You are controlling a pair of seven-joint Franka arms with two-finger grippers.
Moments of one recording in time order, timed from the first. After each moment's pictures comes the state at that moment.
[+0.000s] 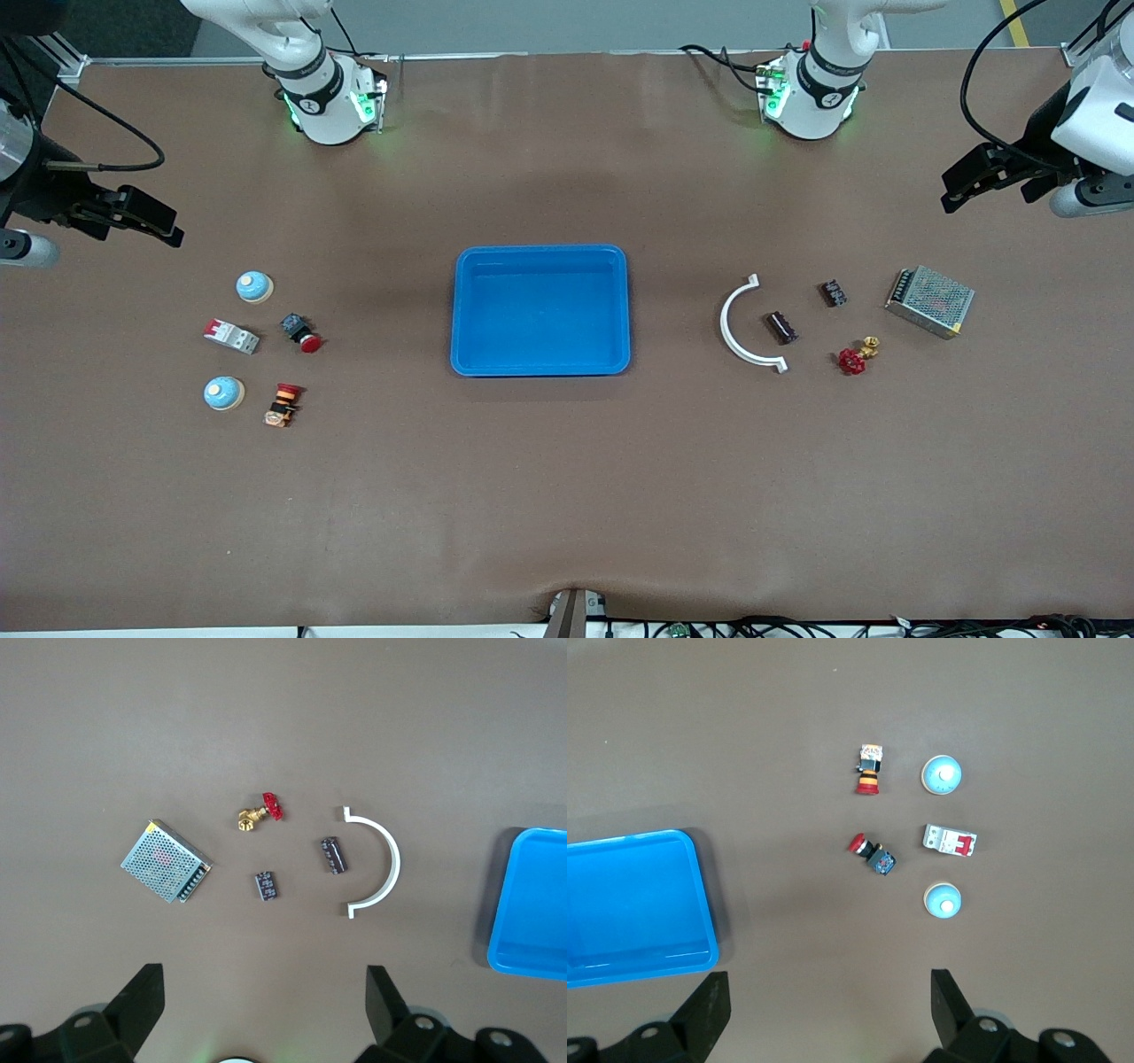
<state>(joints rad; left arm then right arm) -0.04 -0.09 -0.07 -1.63 0.01 1.53 -0.22 -0.01 0.01 0.05 -1.54 0.03 1.49 0.17</state>
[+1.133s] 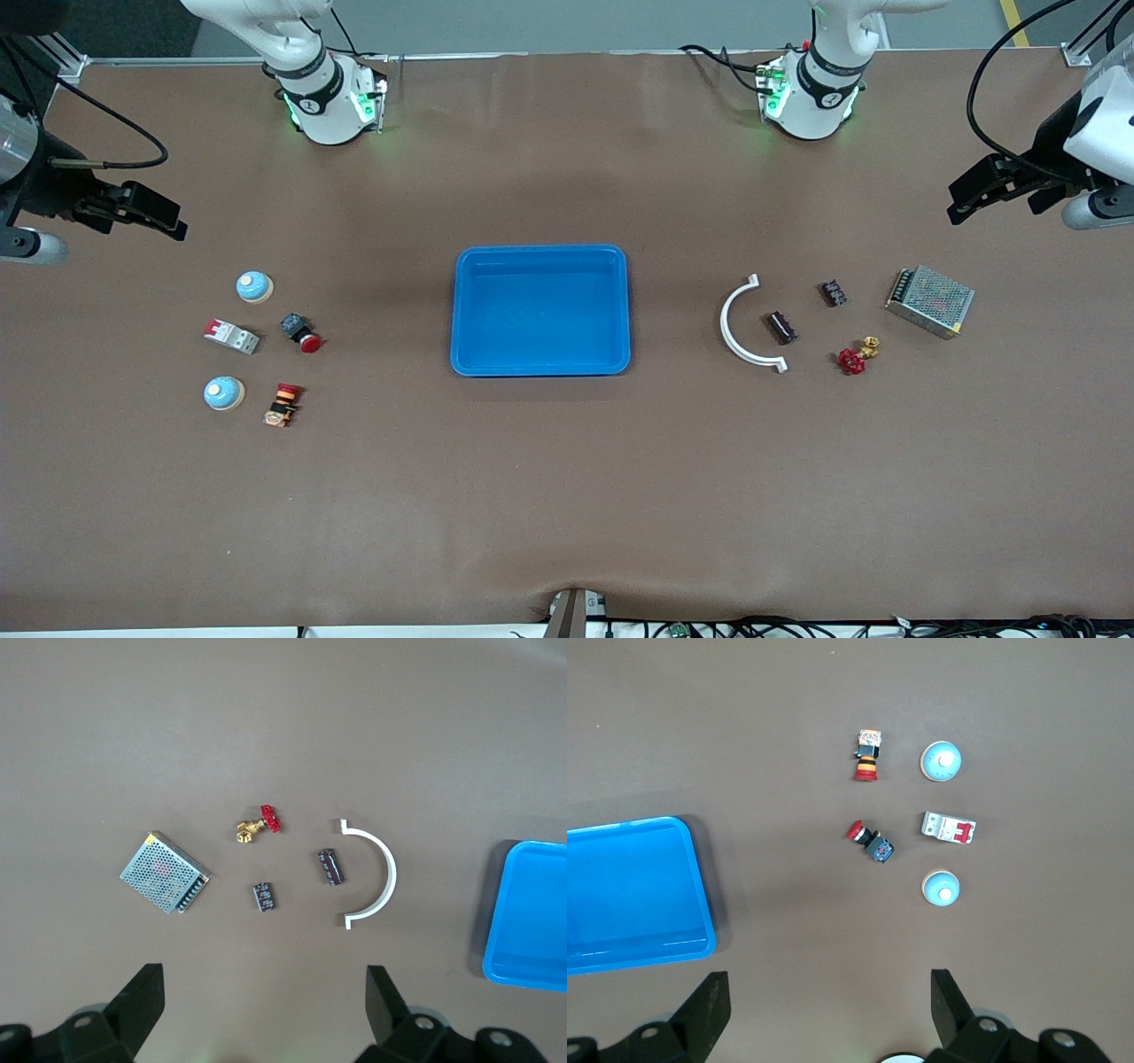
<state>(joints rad) -0.04 -0.06 -0.07 -1.59 0.01 1.54 -0.22 -0.01 0.01 0.06 -1.54 0.03 1.46 0.17</state>
